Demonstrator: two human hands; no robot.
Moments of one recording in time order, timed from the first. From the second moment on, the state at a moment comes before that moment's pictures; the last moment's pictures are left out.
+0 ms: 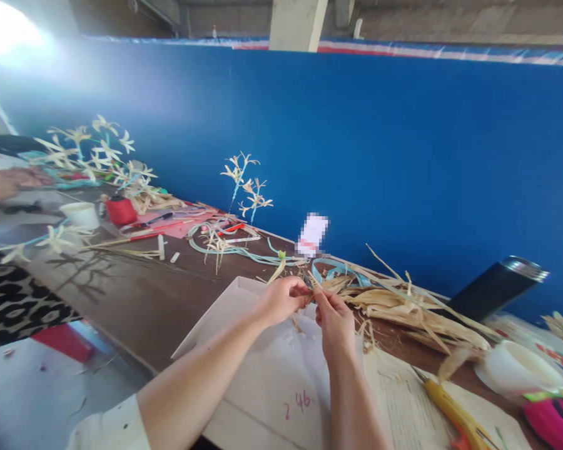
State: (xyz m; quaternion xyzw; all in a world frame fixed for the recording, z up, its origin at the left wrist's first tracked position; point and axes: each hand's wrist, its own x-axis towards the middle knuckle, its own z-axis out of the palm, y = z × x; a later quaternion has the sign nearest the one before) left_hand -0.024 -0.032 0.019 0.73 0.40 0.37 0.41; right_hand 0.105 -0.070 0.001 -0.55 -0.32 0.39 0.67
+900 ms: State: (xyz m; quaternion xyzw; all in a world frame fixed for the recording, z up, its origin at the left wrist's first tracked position) left_hand -0.021 -0.038 0.018 0.81 0.33 0.43 0.21; right_hand 0.112 -0.071 0.008 -0.47 -0.21 0.41 0.75
